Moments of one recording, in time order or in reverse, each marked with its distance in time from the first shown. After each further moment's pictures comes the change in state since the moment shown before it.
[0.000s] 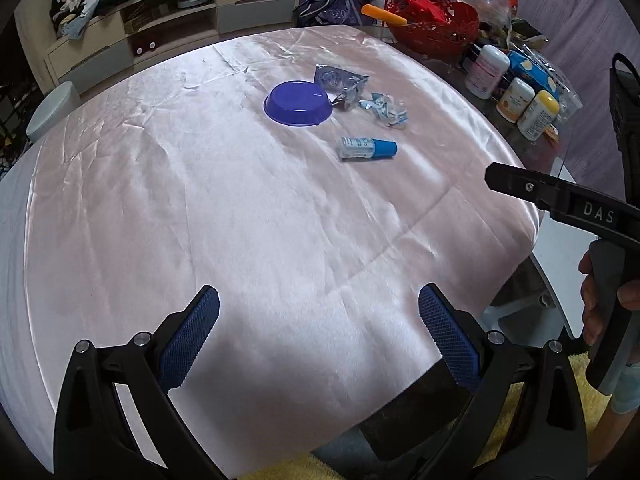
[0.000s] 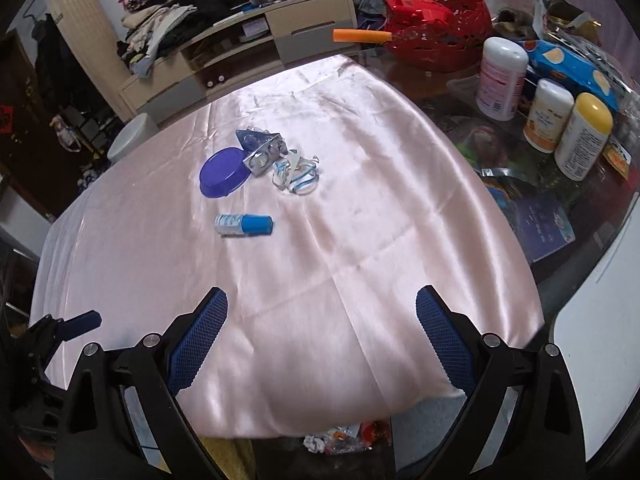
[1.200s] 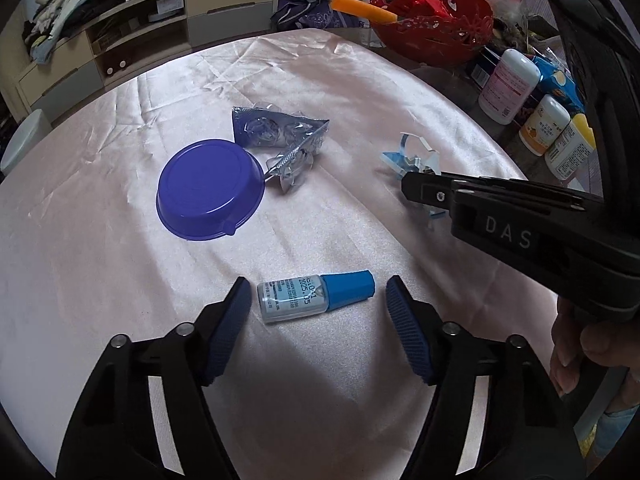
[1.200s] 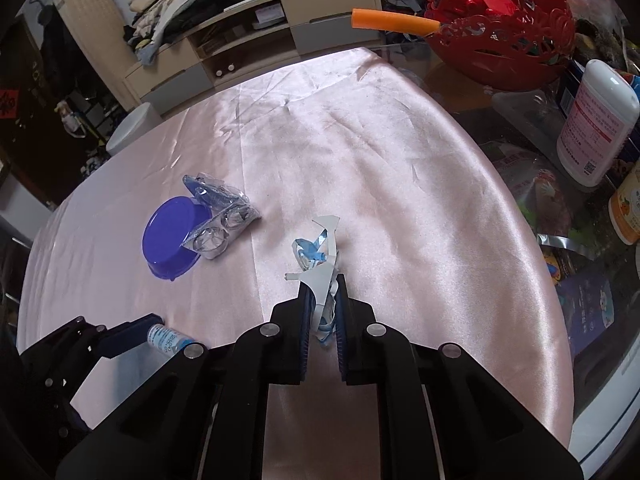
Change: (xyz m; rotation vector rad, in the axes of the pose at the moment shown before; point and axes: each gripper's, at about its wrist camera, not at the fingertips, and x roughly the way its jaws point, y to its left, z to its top) left arm 0.100 -0.049 0.095 0.040 -0.029 -0.013; right arm 0.089 -0.014 0.075 -0.070 0.030 0.047
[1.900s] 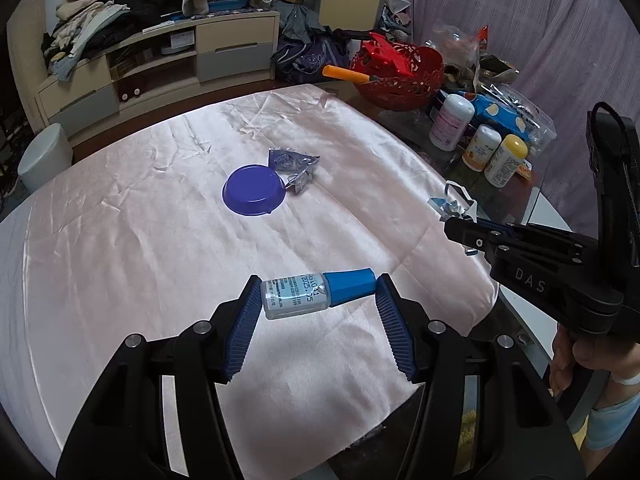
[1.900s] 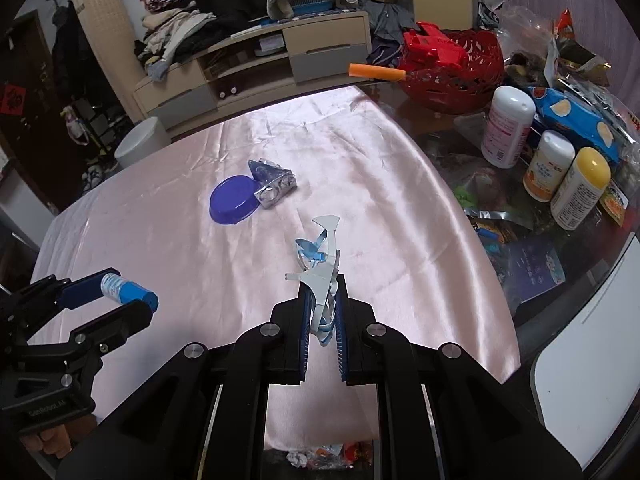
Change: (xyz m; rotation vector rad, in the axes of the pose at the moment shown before) left arm -0.140 0.002 -0.055 0.008 -0.138 -0.031; right arm -0.121 0.031 -0.067 -0.017 -0.106 -0.062
